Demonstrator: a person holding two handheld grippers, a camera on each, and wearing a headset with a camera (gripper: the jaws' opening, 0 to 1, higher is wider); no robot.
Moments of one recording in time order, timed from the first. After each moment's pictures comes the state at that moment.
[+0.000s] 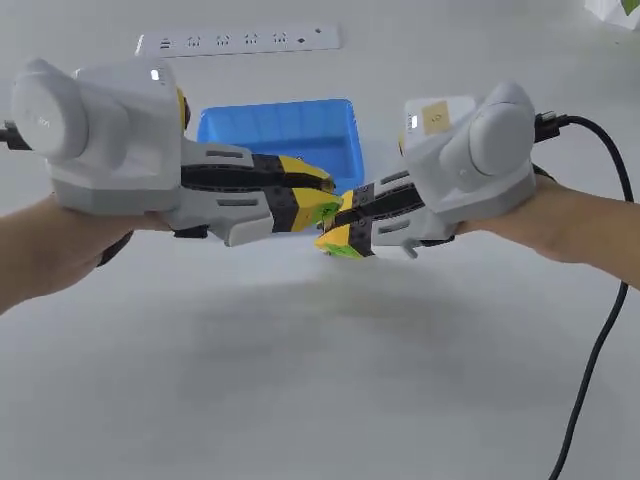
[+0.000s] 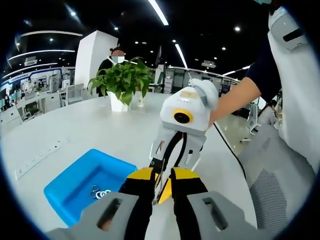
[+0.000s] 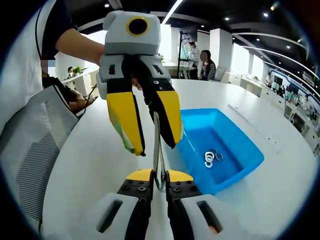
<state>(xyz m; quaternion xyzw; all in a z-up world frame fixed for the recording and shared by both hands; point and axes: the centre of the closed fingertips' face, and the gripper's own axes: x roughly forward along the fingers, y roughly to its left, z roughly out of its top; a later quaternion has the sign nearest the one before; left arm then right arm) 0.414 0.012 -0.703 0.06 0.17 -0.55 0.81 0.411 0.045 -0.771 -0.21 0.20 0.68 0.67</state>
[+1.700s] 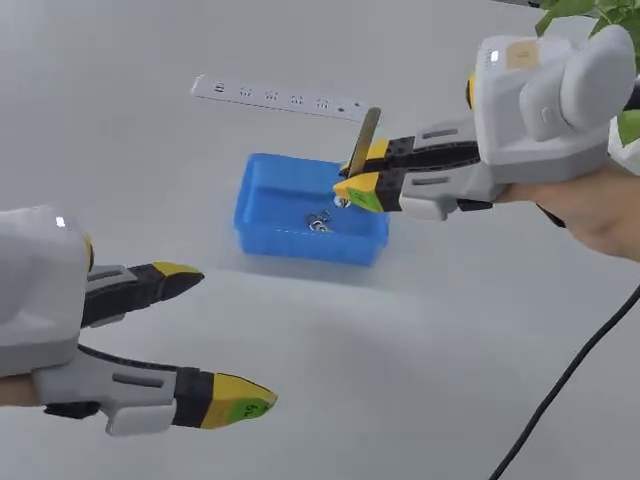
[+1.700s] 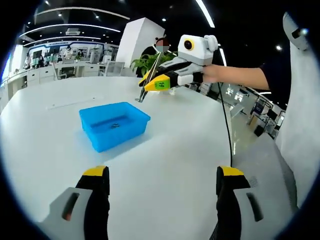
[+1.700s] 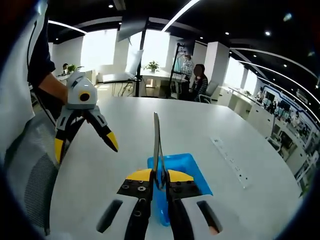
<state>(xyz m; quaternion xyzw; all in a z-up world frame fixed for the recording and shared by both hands) 0.323 0.100 -0.727 -0.05 0.26 -0.39 0.88 0.451 0.074 -0.665 -0.24 0.14 0.65 0.70</state>
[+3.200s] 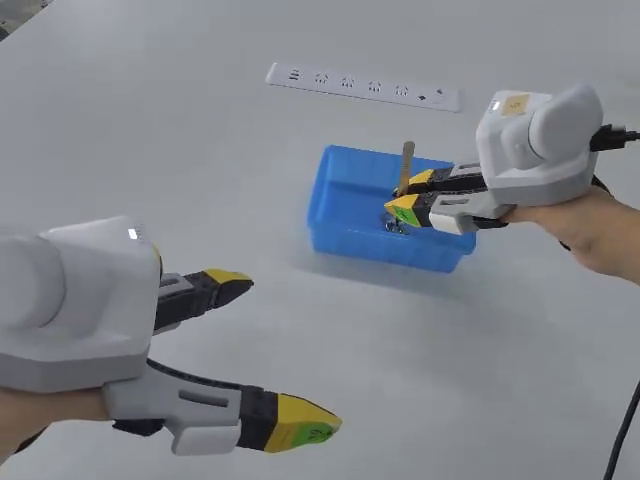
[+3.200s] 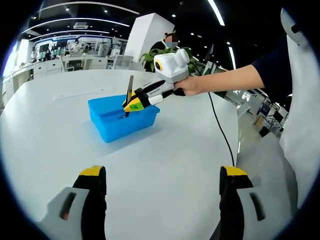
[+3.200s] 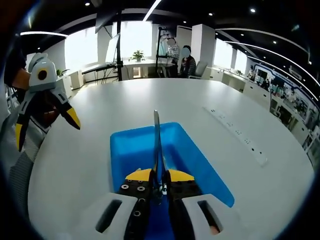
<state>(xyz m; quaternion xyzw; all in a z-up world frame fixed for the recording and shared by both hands) 0.324 0.118 -0.738 -0.04 0.29 -0.37 0.88 0.503 0.098 -0.760 -0.22 0.21 0.62 0.72</state>
